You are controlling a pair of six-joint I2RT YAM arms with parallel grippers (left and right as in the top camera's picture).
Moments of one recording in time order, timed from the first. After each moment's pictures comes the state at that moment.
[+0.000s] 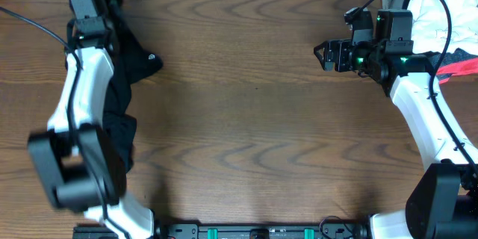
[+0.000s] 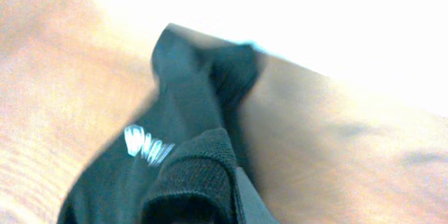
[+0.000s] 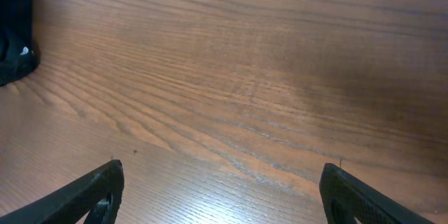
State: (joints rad) left arm 0.14 1.79 1.43 -0.19 -0.19 -0.18; right arm 0.03 1.63 1.21 -0.44 -0.41 0.04
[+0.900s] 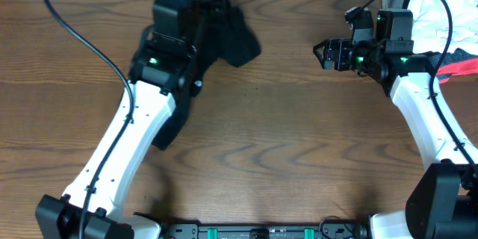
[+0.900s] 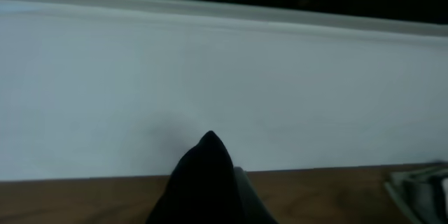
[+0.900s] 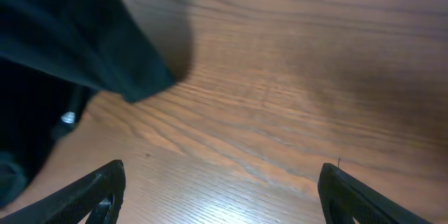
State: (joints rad) left arm -0.39 1.53 1.44 -0.04 -0.19 -0.20; right arm 0.02 1.63 1.21 -0.43 -0.46 0.07
